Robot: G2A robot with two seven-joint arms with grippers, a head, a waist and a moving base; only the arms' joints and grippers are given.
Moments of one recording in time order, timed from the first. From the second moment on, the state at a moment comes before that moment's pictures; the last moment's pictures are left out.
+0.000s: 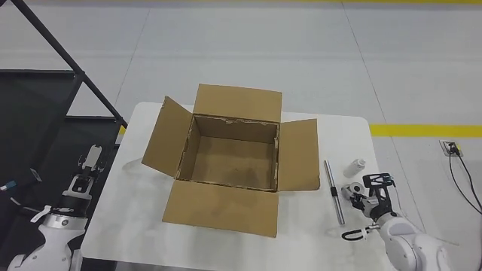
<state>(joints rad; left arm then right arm) 1.49 -1.15 -1.86 -1.81 0.09 -0.31 -0.18 -1.33 -1.22 1.66 -1.49 -1.21 -0.21 0.40</state>
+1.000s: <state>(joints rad) 1.49 -1.15 -1.86 -1.81 0.09 -0.31 -0.18 -1.50 -1.23 1.44 -2.26 -1.24 -0.10 0.42</state>
